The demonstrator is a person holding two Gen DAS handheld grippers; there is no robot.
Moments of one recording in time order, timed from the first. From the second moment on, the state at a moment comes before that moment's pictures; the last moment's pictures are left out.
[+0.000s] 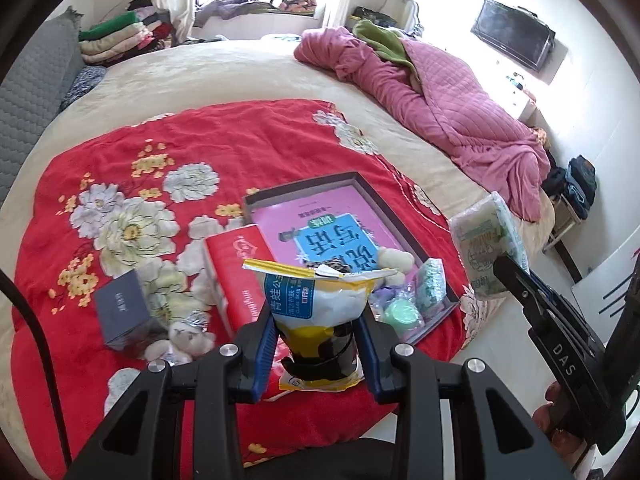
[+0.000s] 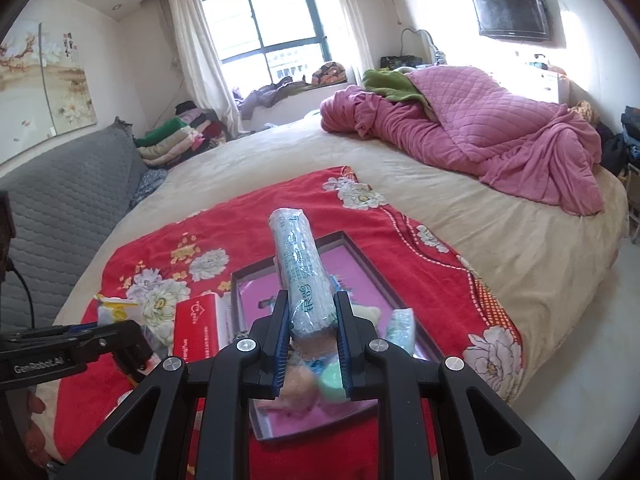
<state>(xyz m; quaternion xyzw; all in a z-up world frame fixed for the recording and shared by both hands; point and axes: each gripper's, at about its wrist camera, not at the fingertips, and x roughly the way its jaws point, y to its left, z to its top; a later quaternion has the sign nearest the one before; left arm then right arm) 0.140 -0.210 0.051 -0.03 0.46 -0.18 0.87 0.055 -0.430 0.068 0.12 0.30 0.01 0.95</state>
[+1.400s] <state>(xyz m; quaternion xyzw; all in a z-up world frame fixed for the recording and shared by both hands) 0.175 -0.300 -0.046 0.00 0.53 -0.21 0.82 0.093 -0.465 -0.004 0.14 0.37 0.00 0.92</state>
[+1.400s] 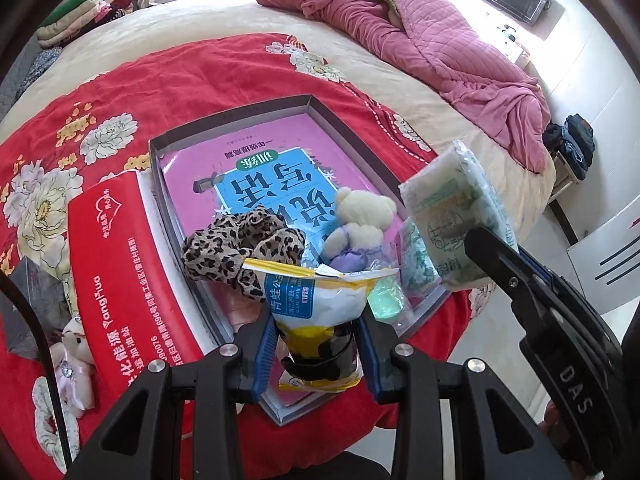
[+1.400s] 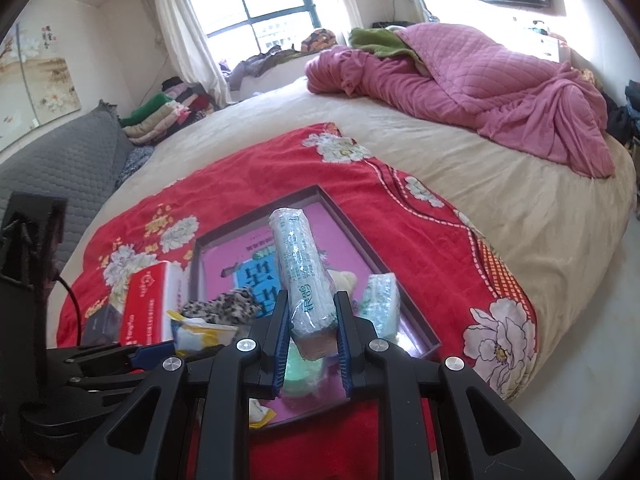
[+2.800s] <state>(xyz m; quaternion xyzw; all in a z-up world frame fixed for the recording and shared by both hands) 0.191 -0.294 -0.068 0.00 0.53 -0.21 0.82 0.136 -0.463 -0.049 0.16 0.41 0.01 0.90</state>
